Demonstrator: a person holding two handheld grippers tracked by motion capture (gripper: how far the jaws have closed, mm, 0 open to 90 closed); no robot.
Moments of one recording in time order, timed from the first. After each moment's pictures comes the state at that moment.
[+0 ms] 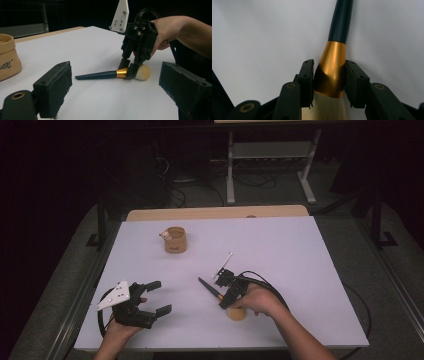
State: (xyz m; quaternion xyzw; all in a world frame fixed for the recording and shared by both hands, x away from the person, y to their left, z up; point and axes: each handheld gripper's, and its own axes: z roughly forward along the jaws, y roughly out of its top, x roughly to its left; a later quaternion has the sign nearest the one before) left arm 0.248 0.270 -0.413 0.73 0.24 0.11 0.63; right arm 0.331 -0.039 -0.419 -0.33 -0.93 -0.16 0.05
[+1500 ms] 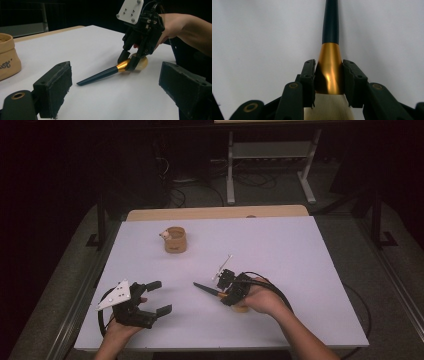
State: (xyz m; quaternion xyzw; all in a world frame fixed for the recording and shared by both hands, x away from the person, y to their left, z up) left arm 0.249 0.270 -0.413 0.74 0.24 0.11 0.62; right arm 0.321 -0.043 -0.404 -0.25 -0.95 -0.18 -0.03
